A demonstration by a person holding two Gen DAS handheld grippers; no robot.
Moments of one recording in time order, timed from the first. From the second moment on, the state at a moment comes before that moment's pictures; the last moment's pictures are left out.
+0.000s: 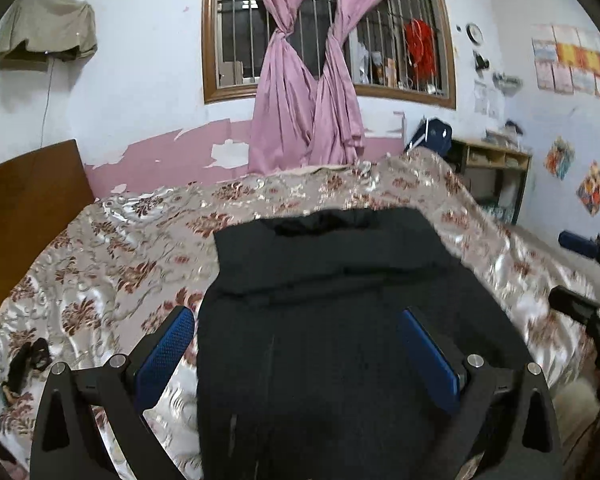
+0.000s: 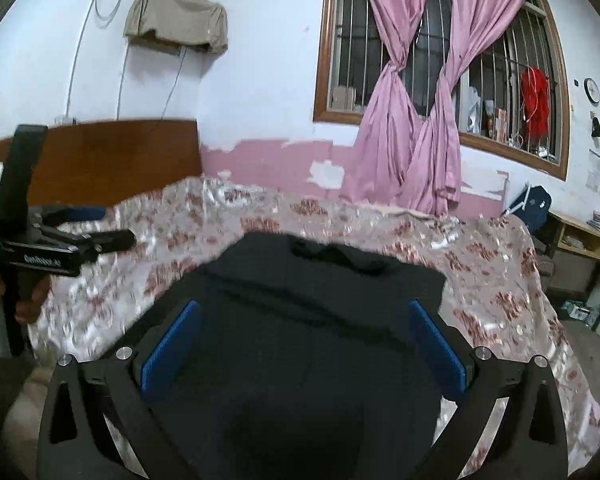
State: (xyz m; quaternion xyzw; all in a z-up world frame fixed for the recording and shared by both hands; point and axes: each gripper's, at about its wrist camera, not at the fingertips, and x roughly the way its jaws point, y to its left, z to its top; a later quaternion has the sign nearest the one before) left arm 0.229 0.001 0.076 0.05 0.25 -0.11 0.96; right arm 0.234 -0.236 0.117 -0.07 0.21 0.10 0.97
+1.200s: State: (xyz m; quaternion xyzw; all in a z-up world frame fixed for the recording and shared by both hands) left arm 0.168 -0.011 -0.132 0.18 0.51 -0.05 0.84; right arm 0.178 -0.189 -0.106 -0.47 0.41 -0.01 0.78
